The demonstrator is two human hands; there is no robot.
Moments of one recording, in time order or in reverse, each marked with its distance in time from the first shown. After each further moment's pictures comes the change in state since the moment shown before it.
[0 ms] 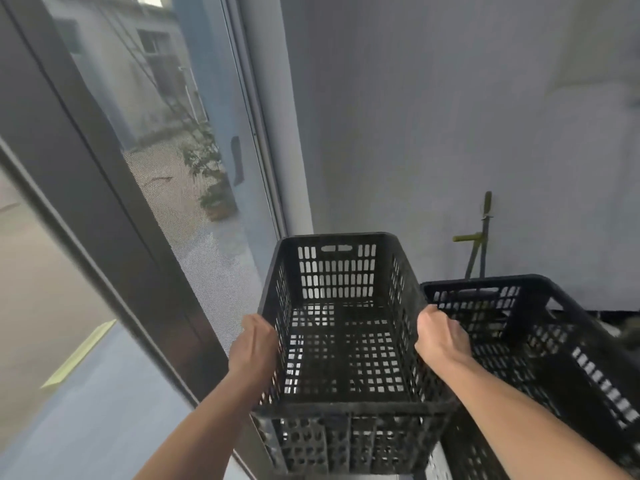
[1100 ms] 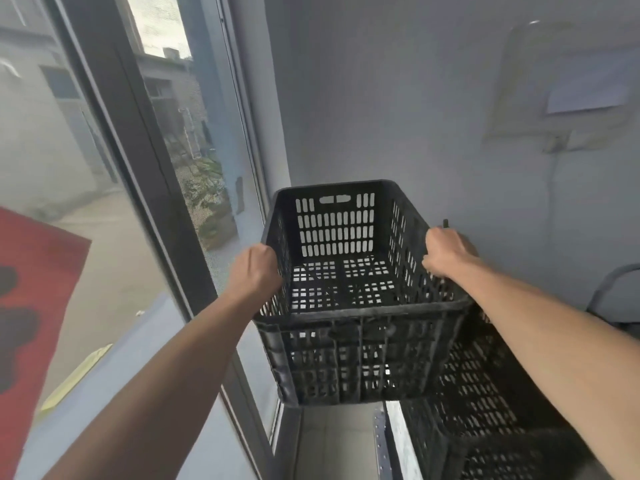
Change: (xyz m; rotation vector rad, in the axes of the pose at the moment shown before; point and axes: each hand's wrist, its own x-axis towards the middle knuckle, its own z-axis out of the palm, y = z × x) left_hand -0.097 0.050 -0.200 -0.123 0.256 0.212; right_hand -0.072 0.062 -0.207 0.101 0.202 -0.079
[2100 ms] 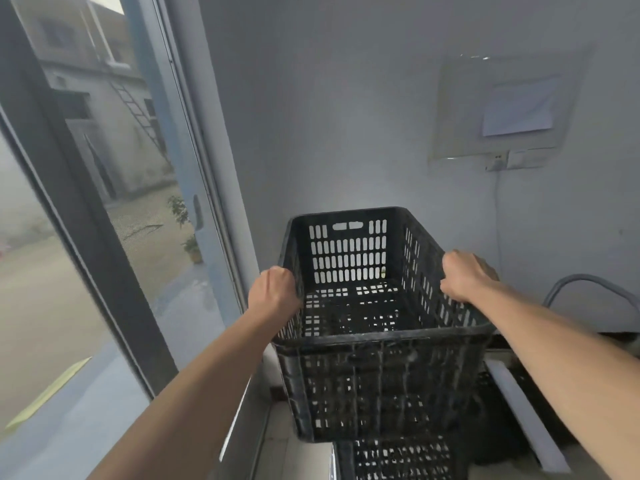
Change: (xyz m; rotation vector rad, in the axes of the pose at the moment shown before) left_hand -0.099 0.232 0.025 0.000 -0.015 0.052; right_hand -0.018 0.248 -0.065 -0.074 0.009 0.034
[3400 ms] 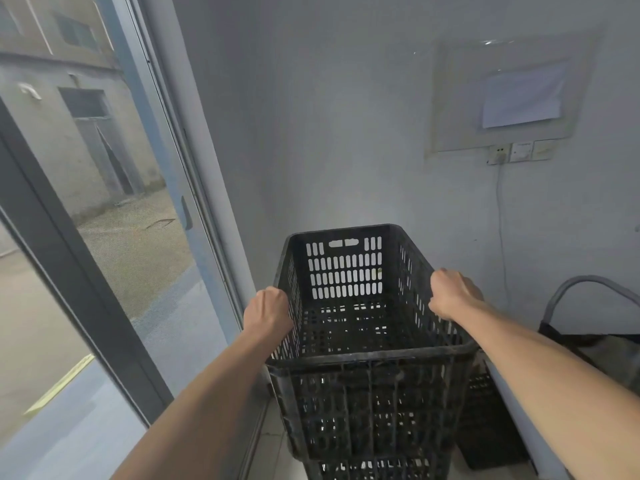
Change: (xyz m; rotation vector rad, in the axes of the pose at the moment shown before) left_hand 0.022 0.053 0.068 0.013 -0.045 -0.122; right_hand 0.051 0.062 0.036 0.000 -0.084 -0.054
